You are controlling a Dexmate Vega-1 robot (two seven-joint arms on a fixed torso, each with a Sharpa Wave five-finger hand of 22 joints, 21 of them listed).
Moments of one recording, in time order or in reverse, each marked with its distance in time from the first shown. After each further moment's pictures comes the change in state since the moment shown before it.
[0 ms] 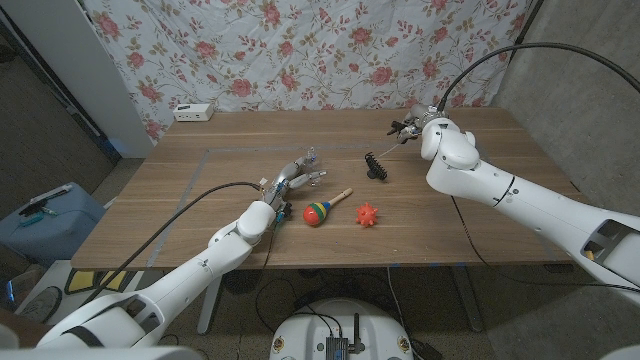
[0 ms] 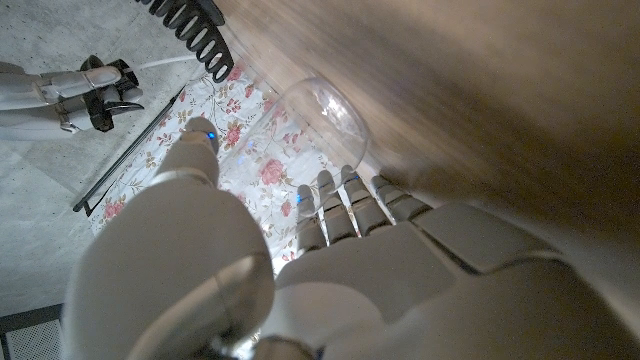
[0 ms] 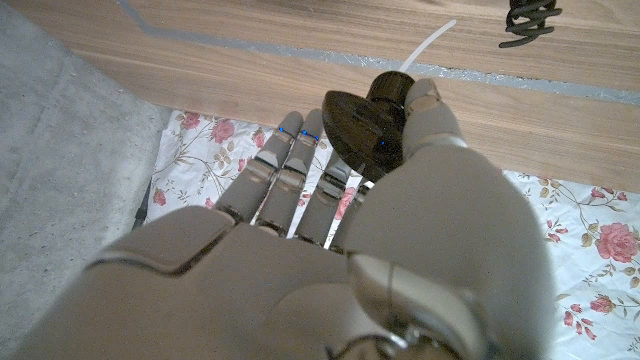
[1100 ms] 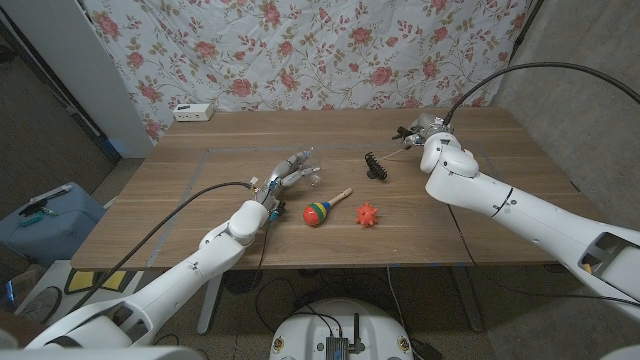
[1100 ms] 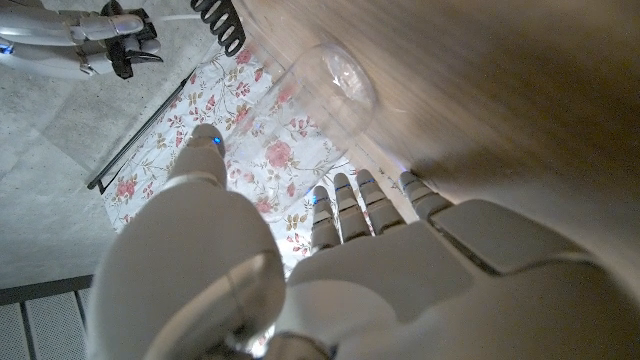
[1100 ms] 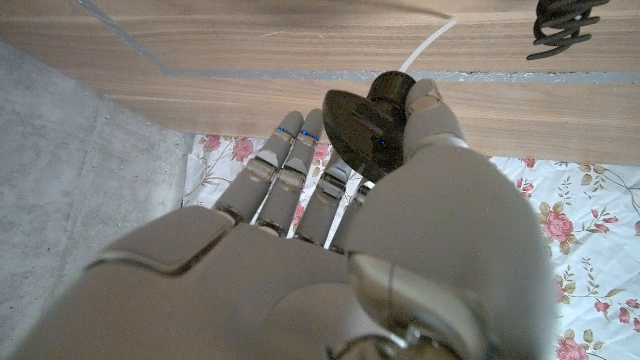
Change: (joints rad) left arm 0.046 0.041 -0.053 -0.073 -0.040 -0.024 -0.003; left_hand -0.035 -0.011 -0.041 0.025 0.014 -0.029 0.013 0.000 0.000 -0.040 0.012 0.001 0.002 -0.053 0.003 0.000 0.005 -0.072 0.048 -0.003 0.000; right arm -0.080 0.024 0.050 0.024 0.183 -0.024 -0.255; right_hand -0.011 -0.012 -0.005 0.006 -0.003 -0.004 0.004 -0.005 0.000 0.002 -0.009 -0.007 0.008 0.000 0.000 0.000 0.005 -0.001 0.012 0.000 0.000
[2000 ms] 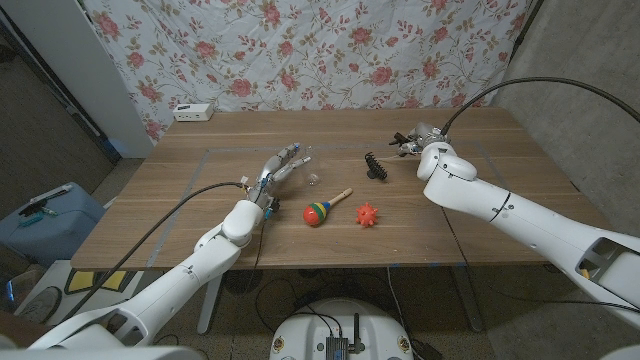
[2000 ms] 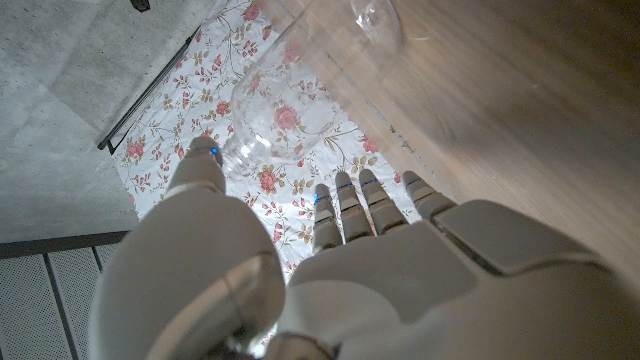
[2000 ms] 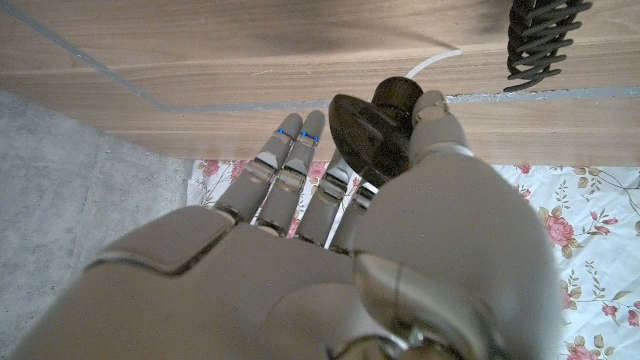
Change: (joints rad) left arm 0.041 -0.003 -0.056 -0.026 -0.021 -0.055 0.049; left_hand -0.056 0.004 -0.029 0.029 0.006 0.019 0.000 0.008 0.000 0.004 -0.004 0.011 0.000 0.000 0.000 0.008 0.000 0.000 0.000 0.004 0.000; right arm -0.017 0.012 -0.001 0.014 0.125 0.001 -0.095; right_hand -0.056 -0.016 -0.001 0.007 0.000 -0.074 0.010 -0.043 -0.007 -0.039 -0.019 -0.023 0.014 -0.024 0.005 -0.012 -0.003 -0.016 0.016 0.000 0.000
